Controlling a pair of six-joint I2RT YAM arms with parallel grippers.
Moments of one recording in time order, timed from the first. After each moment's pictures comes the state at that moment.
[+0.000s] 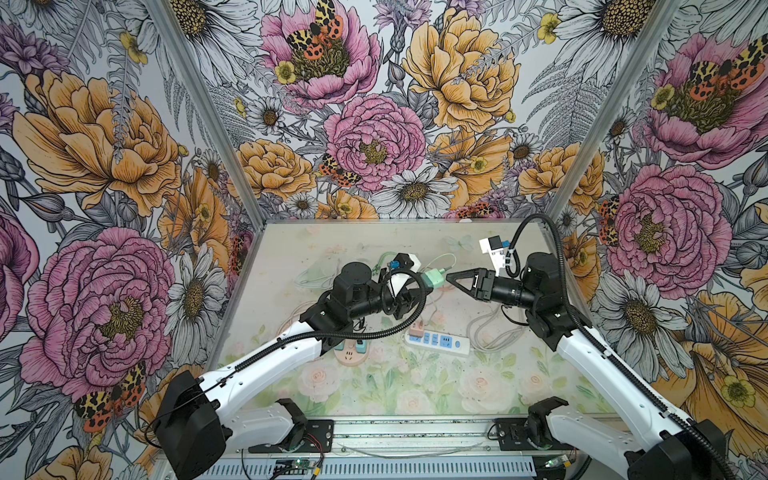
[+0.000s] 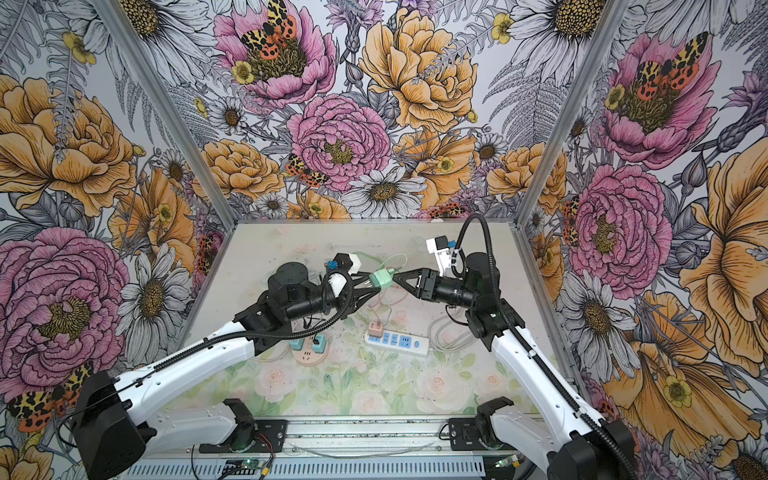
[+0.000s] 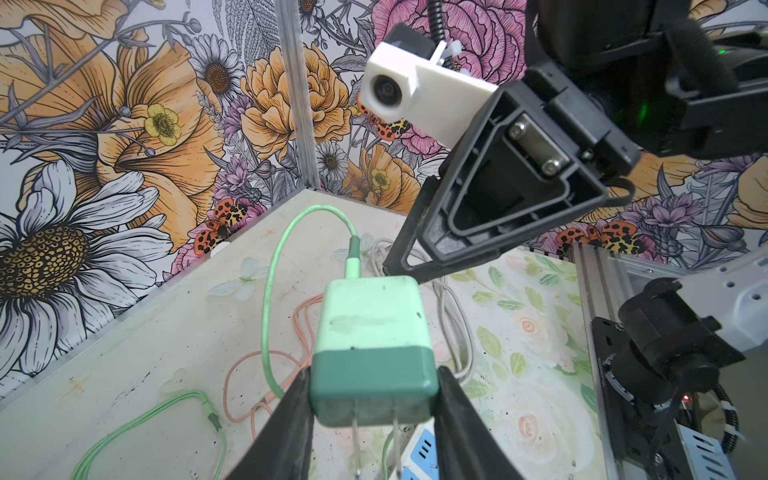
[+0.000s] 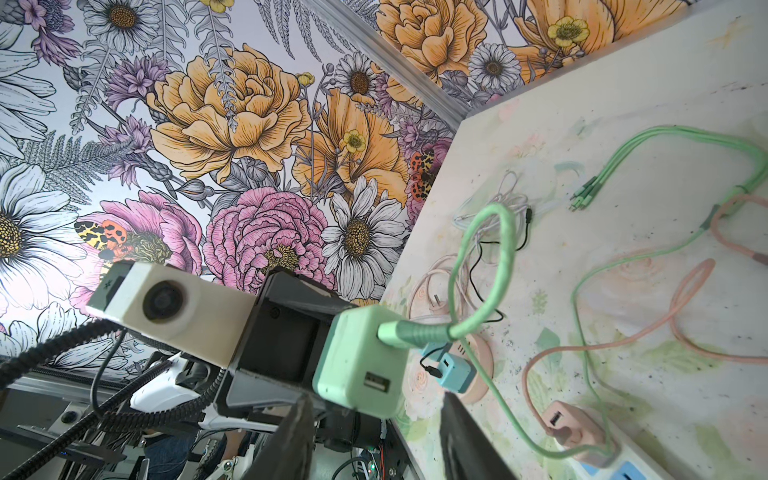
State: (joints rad) left arm -0.76 1.19 0.90 0.13 0.34 0.07; right arm 0.30 1.03 0.83 -0.03 -0.87 0.83
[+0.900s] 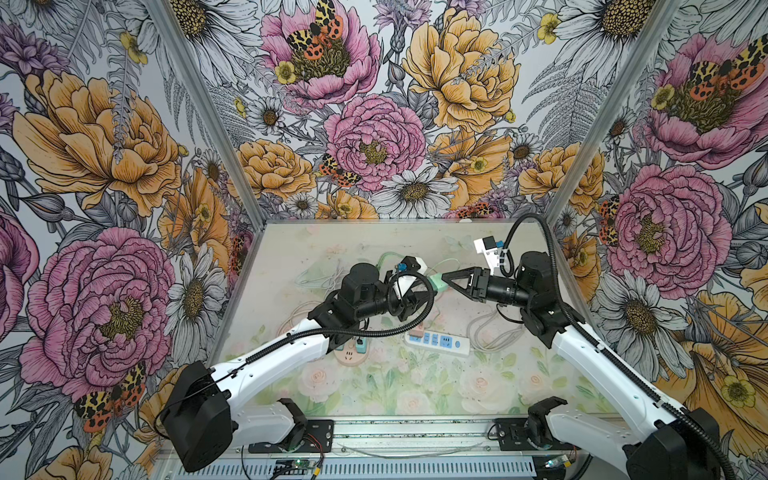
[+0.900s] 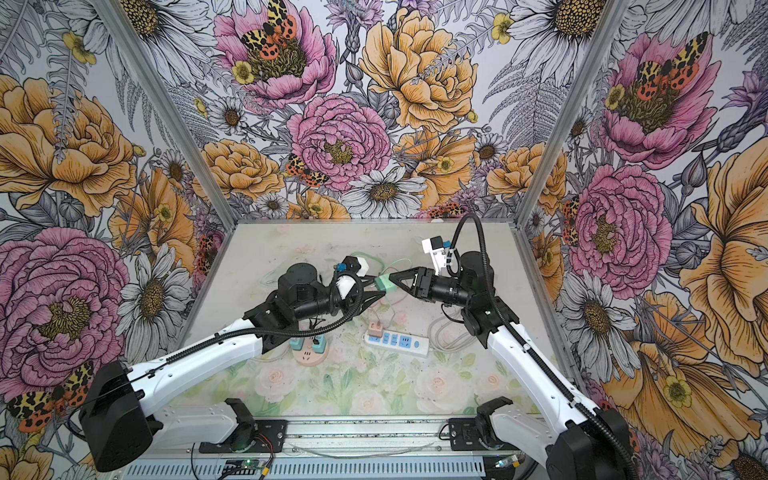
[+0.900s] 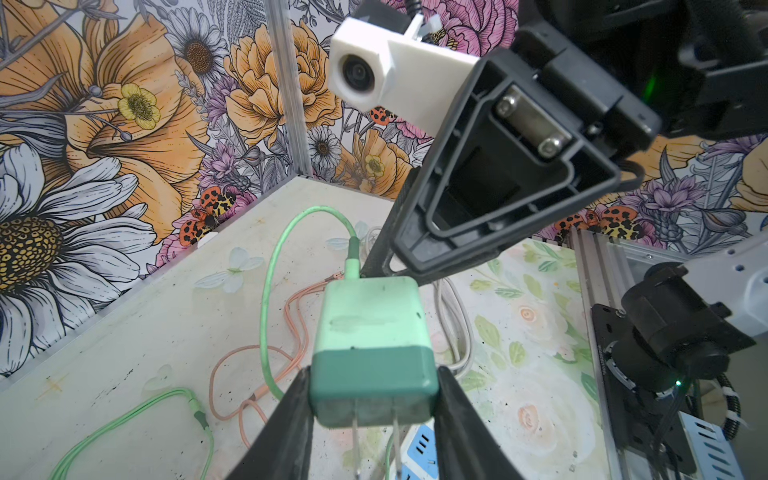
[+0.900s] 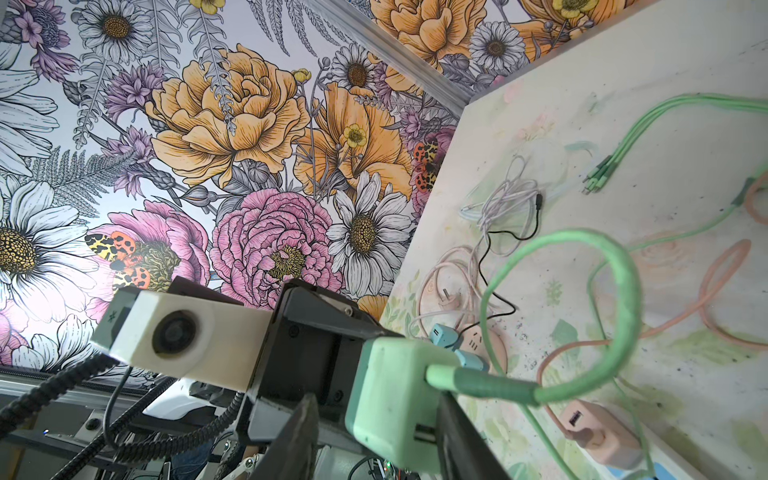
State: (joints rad) left arm -0.78 1.25 0.90 0.14 0.34 0.08; right arm 0.34 1.07 0.83 0.01 -0.87 0.89
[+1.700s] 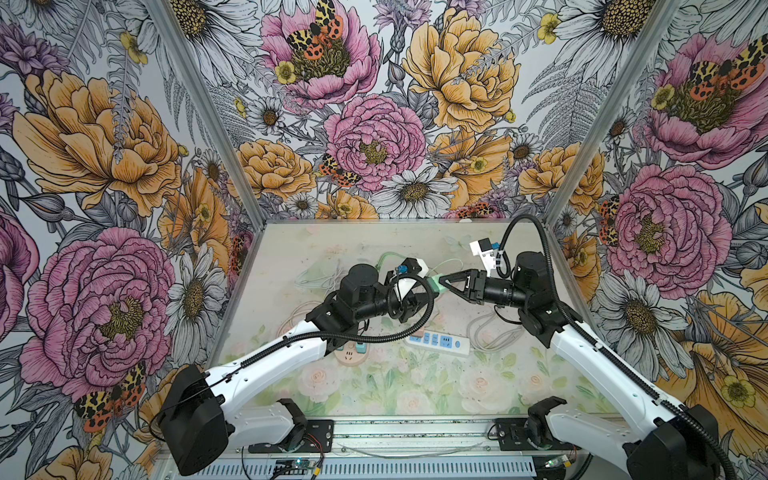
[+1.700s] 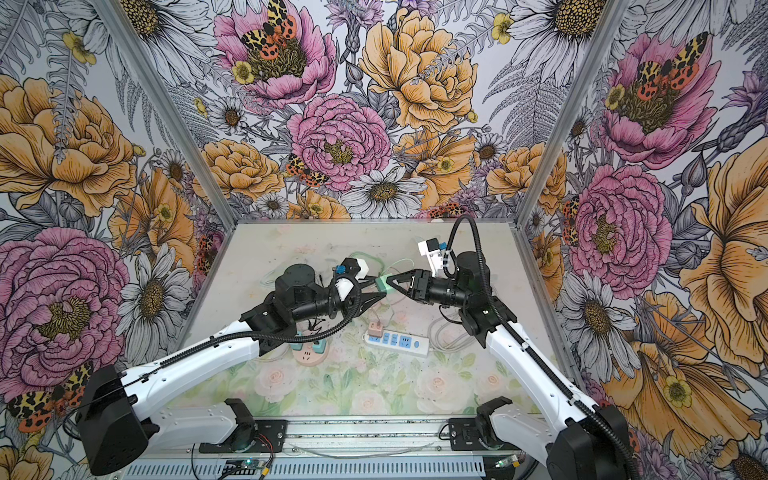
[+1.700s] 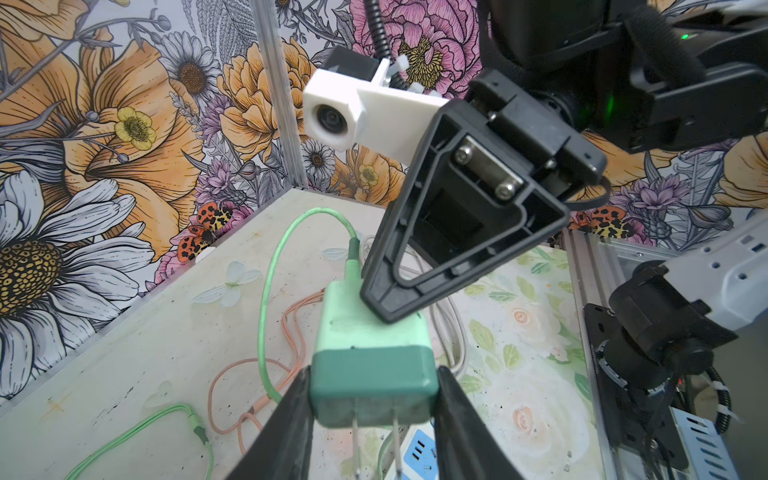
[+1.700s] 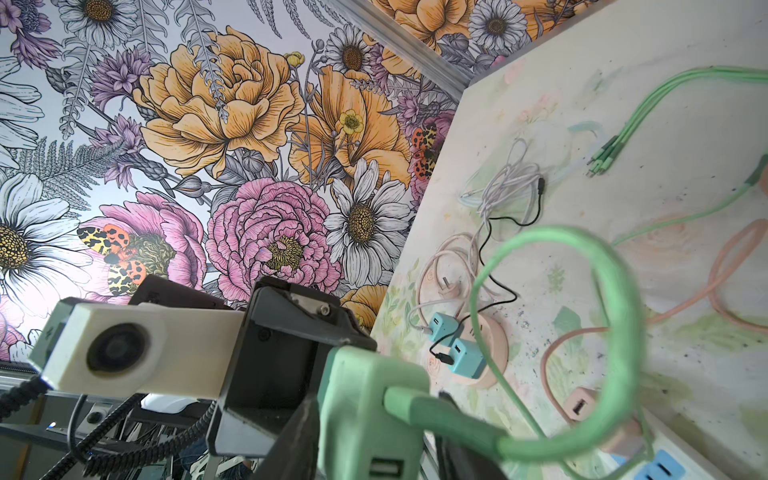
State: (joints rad) left arm -0.81 1.23 0.91 0.14 0.34 0.10; right arm 0.36 1.08 0.83 -0.01 -0.87 0.89
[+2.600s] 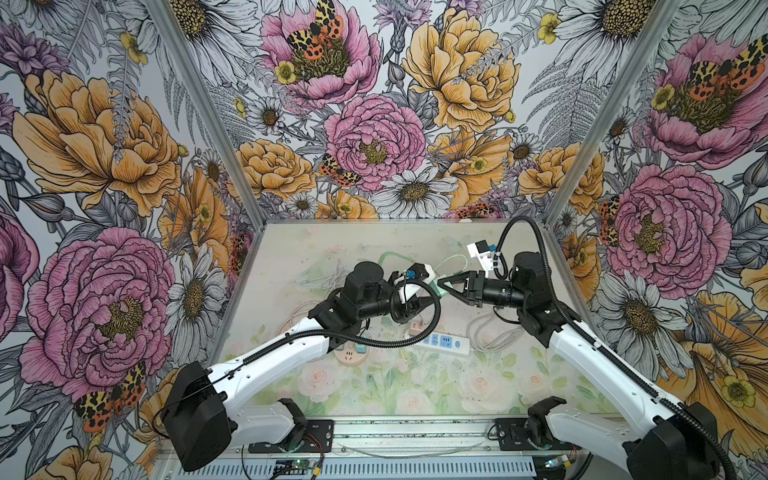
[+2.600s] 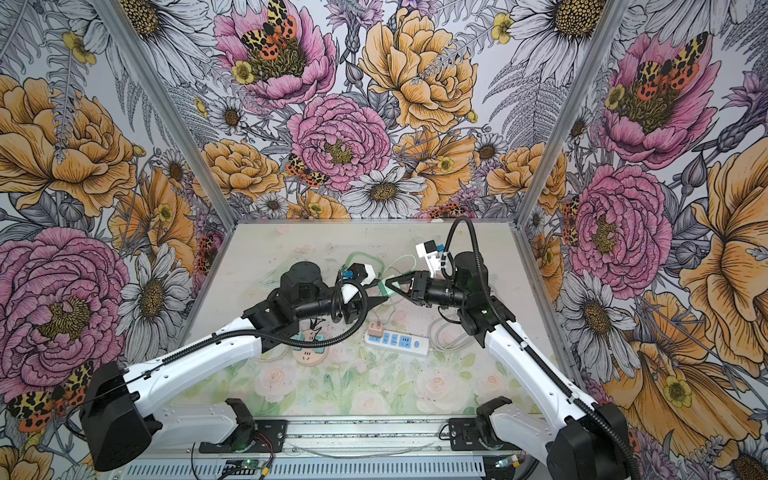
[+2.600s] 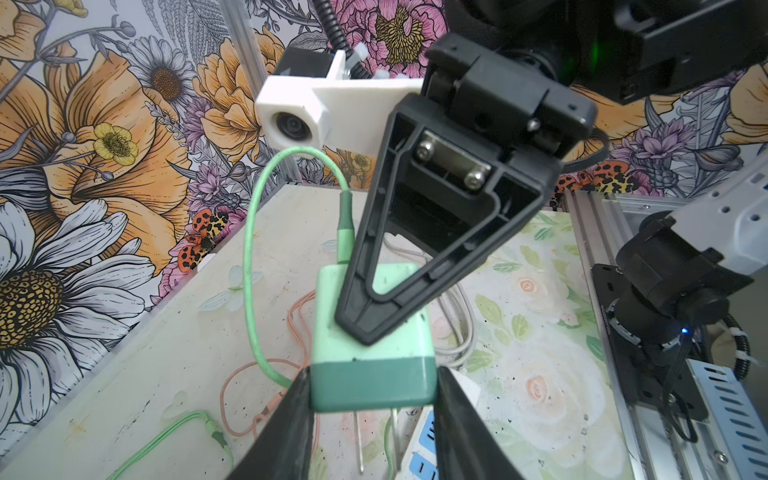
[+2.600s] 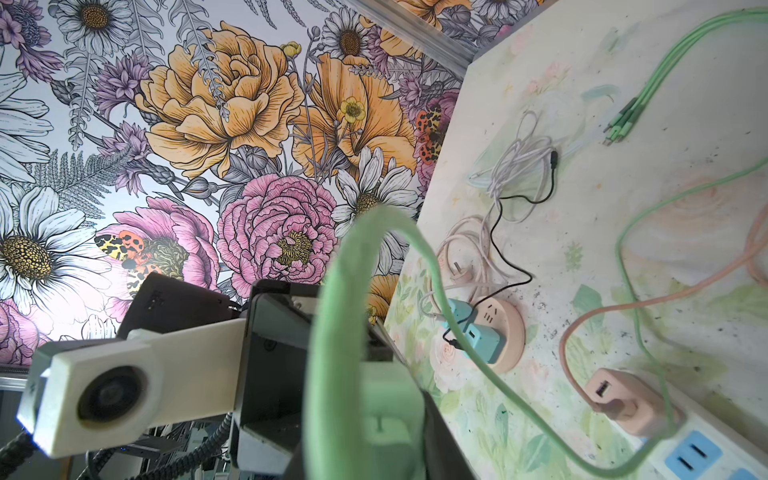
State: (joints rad) left arm -0.80 1.25 0.96 0.04 0.36 0.25; right arm 0.37 1.09 0.83 -0.02 -0.90 0.94
